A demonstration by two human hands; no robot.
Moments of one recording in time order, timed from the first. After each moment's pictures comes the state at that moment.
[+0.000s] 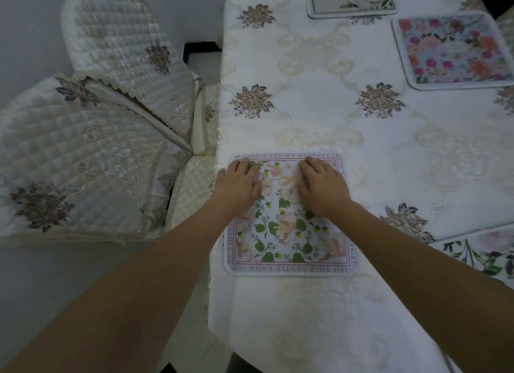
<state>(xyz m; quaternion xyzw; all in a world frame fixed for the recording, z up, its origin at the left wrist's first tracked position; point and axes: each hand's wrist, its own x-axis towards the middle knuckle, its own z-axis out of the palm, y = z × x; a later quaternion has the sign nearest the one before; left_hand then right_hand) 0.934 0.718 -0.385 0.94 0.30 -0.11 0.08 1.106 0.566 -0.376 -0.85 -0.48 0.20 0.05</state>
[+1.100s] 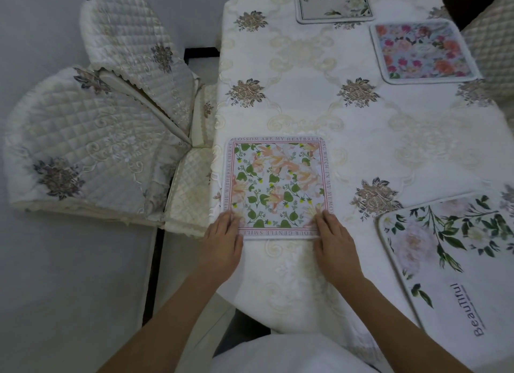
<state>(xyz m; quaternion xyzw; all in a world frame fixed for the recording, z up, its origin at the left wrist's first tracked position) 0.789 0.561 -0.386 0.91 0.36 -0.05 0.19 0.997 0.380 -0.379 -0.88 -0.41 0.20 0.12</state>
